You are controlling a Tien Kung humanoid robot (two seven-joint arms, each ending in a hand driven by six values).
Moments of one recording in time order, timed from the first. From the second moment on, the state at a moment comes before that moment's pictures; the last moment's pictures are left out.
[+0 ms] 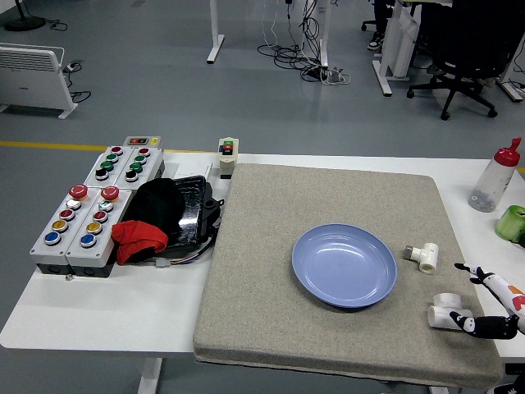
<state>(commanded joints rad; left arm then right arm) -0.11 0.08 0.00 -0.27 -0.39 0.18 -0.08 0.10 -0.23 1.55 1.55 -1.96 0.39 -0.22</state>
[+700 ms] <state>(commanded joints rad) -0.11 0.08 0.00 -0.27 -0.40 0.18 -0.08 0.15 -0.22 1.46 1.47 -2.06 0.35 -0.23</state>
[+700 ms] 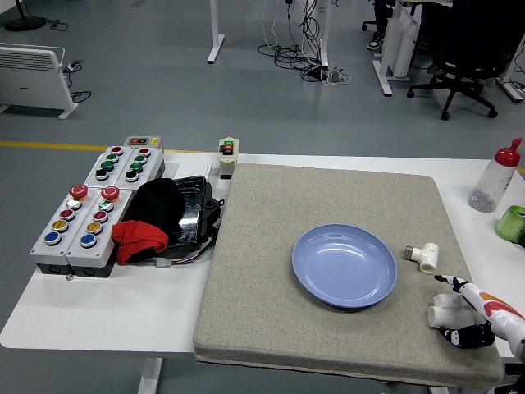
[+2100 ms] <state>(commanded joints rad) -0.11 0.08 -0.01 -0.27 -0.39 0.18 -0.07 0.38 -0.08 1.24 1.38 -2.09 0.24 -0.21</state>
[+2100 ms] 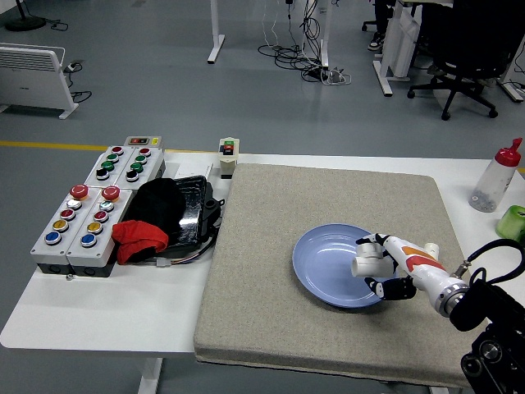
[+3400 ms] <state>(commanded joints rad) -0.11 0.07 0.00 -0.27 -0.41 0.18 -0.08 0.56 -0.09 1.35 1.08 -2.11 0.16 -0.19</state>
